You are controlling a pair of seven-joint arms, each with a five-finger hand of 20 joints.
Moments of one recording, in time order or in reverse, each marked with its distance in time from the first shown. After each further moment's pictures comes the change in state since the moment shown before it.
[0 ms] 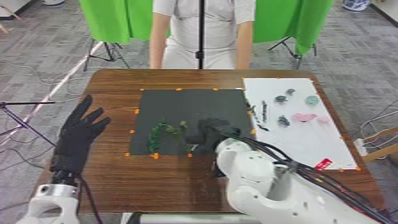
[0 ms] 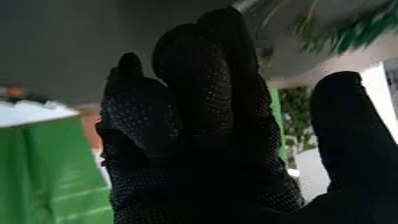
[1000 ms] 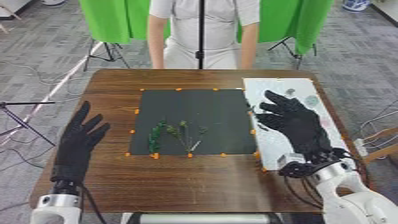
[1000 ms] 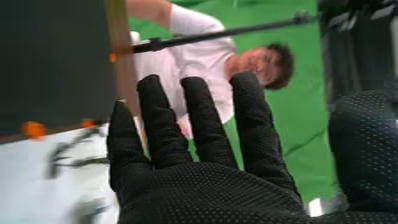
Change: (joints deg) left arm 2.4 -3.2 0.7 -0.1 0.7 -0.7 2.7; right arm -52.8 -2.7 60.3 -8.9 68.3 15.3 -52.9
